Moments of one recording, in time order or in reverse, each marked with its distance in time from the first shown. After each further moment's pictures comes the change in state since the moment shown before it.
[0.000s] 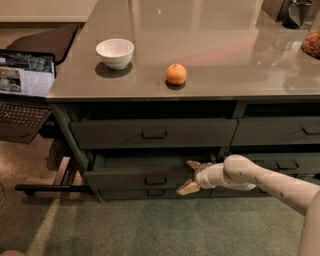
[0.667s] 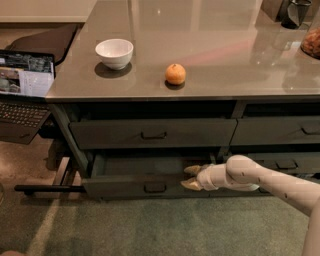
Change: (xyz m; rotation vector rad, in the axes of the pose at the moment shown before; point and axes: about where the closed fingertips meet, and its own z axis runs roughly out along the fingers) arm 0.004 0.011 -0.009 -0.023 0.025 -0.003
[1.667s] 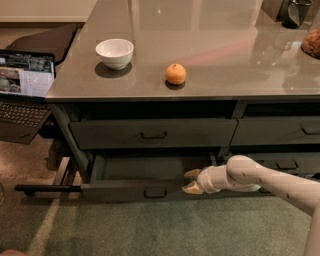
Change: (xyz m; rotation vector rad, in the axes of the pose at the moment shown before) arm 0.001 0.015 -0.009 -0.041 0.023 -0.013
